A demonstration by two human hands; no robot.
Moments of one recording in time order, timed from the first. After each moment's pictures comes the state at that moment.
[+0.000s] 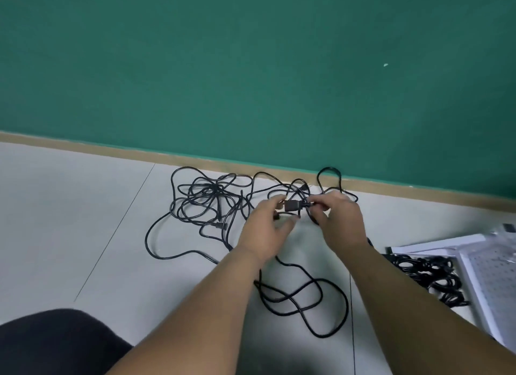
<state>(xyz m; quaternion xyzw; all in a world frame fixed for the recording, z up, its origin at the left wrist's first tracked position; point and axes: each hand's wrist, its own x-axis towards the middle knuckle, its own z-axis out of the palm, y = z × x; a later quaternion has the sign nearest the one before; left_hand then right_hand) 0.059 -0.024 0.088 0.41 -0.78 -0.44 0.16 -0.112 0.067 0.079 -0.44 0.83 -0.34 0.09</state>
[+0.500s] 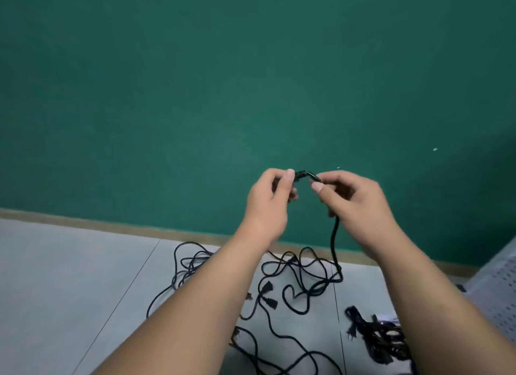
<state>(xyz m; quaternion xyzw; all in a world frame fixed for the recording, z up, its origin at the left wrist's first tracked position) 0.030 -0.016 0.336 0.26 -0.67 -0.53 0.44 -0.093 0.103 0.358 -0.45 0.63 -0.61 0.15</state>
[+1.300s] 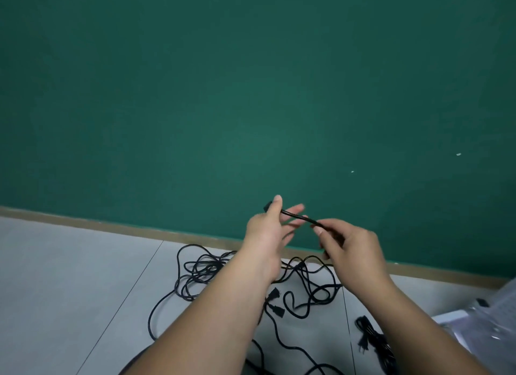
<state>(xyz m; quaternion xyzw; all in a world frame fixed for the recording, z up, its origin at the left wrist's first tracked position) 0.037 -0.030 0.316 0.39 -0.38 -0.78 0.32 -0.082 0.085 0.282 -0.44 0.76 -0.47 0.04</state>
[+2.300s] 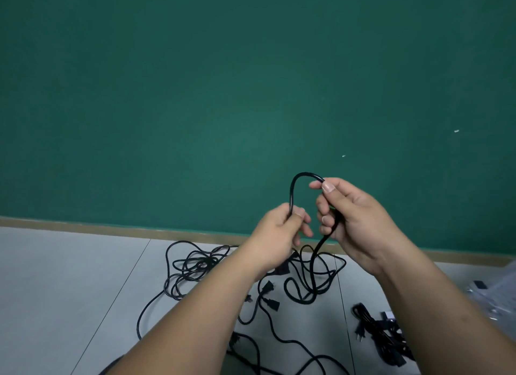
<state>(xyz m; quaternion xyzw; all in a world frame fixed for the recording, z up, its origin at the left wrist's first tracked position) 0.013 -0.044 0.273 0.27 -0.72 -0.61 0.19 -0.114 0.065 0.314 -0.30 0.50 -0.70 0.41</state>
